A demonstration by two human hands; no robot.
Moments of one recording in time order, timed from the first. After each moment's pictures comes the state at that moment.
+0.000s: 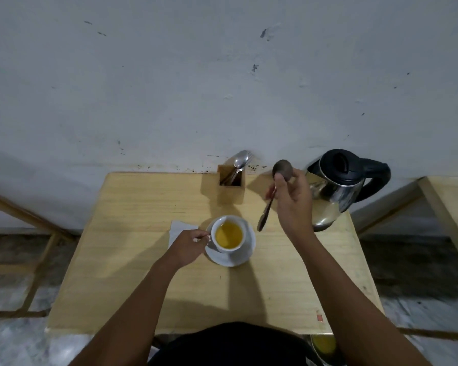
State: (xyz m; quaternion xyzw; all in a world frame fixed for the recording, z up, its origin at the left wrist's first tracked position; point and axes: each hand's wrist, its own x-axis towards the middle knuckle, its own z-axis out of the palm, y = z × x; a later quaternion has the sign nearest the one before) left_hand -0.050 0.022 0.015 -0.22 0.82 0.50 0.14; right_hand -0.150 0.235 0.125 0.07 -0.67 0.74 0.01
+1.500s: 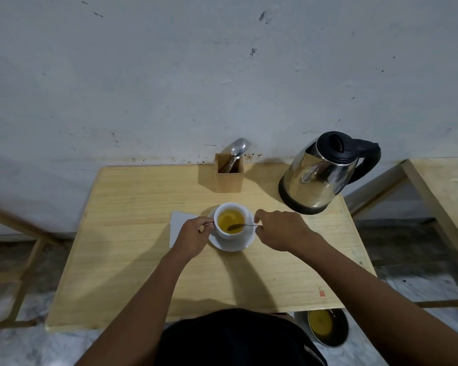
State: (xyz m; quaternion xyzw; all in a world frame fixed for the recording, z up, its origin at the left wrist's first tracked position) left_hand -0.041 0.029 0.006 -0.15 0.86 0.48 0.05; right_hand -0.099 0.242 0.097 0.25 -0.95 -0.01 -0.20
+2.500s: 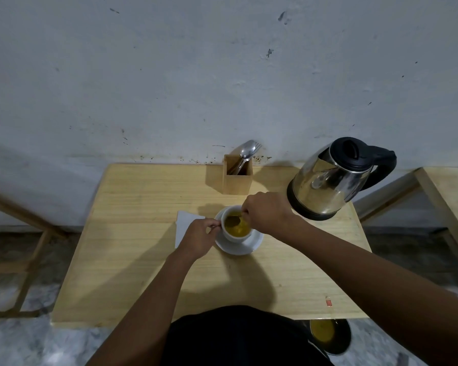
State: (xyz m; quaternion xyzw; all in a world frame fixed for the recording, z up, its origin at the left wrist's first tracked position) left_hand -0.046 0.024 0.003 -0.15 0.86 0.49 0.07; right_hand -0.131 0.183 0.109 0.34 -0.93 -0.10 -0.11
